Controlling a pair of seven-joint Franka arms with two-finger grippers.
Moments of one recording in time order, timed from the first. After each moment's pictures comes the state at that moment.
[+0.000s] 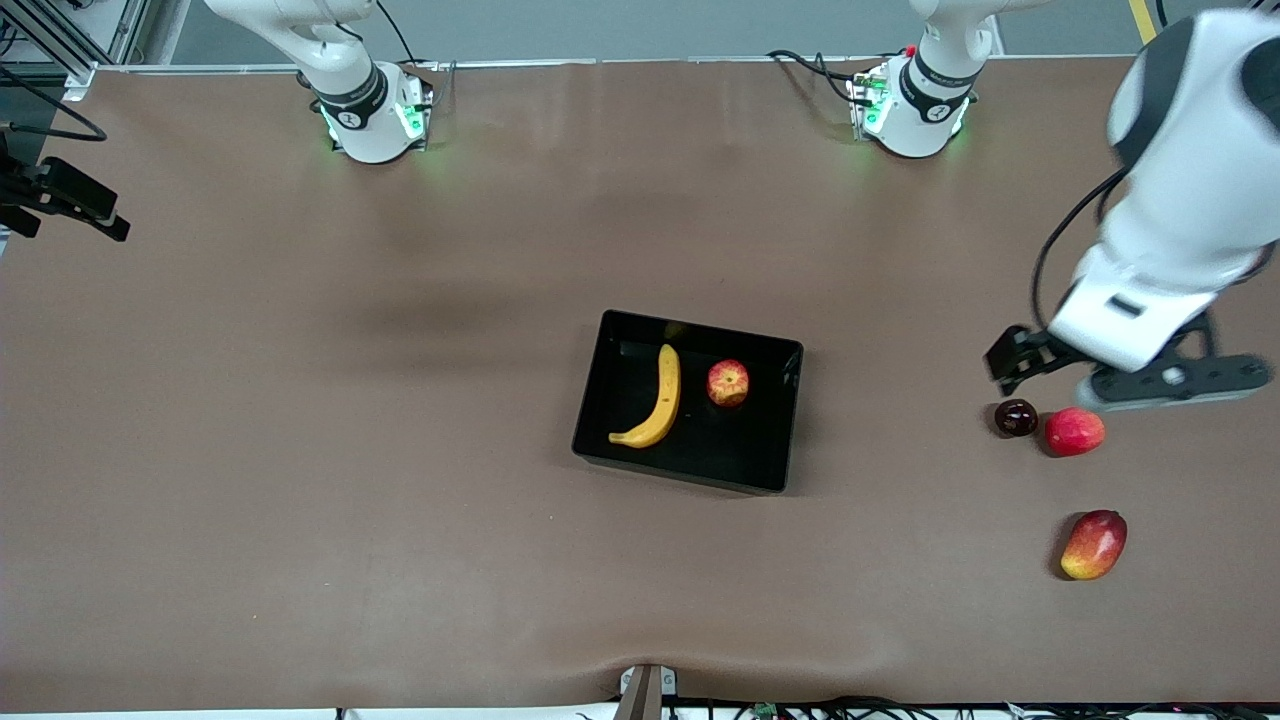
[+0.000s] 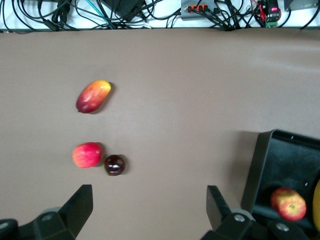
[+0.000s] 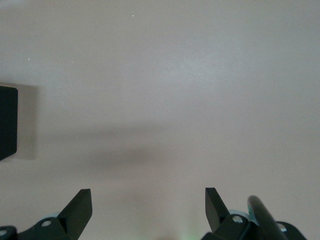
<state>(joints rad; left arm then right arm) 0.13 0.22 -0.40 -1.40 0.25 1.74 -0.29 -0.02 -0.08 -0.05 -1.58 0.01 1.49 0.01</state>
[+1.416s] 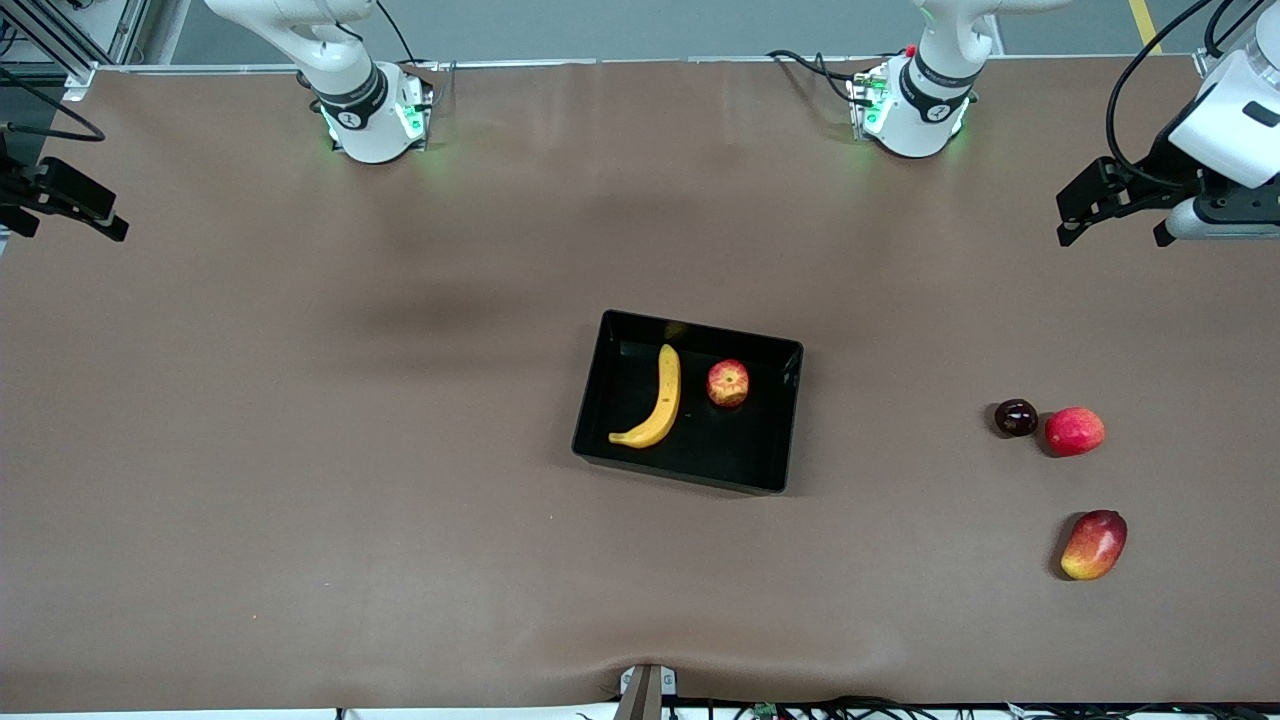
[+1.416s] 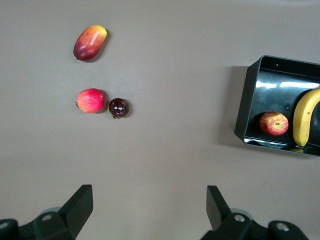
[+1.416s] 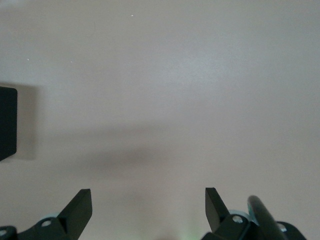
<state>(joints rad) -0.01 -0.09 -0.12 -1.62 0.02 1.59 -0.10 -0.02 -0.08 -0.05 -1.58 0.01 1.49 0.01</state>
